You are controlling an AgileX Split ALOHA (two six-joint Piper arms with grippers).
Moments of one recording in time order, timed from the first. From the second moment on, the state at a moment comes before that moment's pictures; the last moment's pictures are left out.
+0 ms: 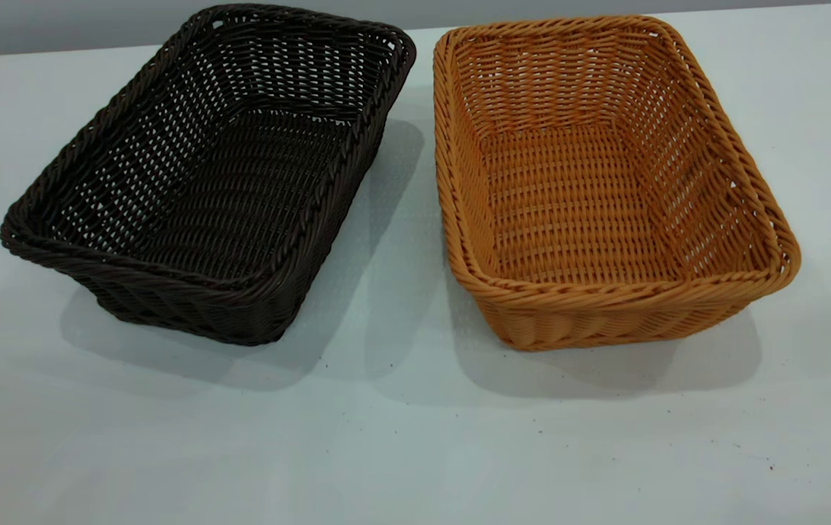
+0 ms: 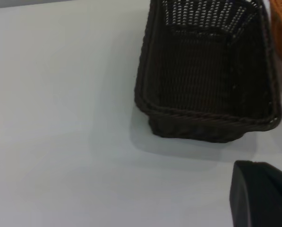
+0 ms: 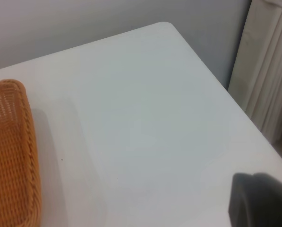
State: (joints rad) left arm 0.13 0.00 -0.46 -0.30 1.10 0.29; right arm -0.21 0.00 -0.49 -0.11 1.06 0.14
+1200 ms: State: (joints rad) left arm 0.13 0.37 -0.67 -0.58 1.05 0.53; right arm -0.21 0.23 -0.52 0.37 0.95 -0.16
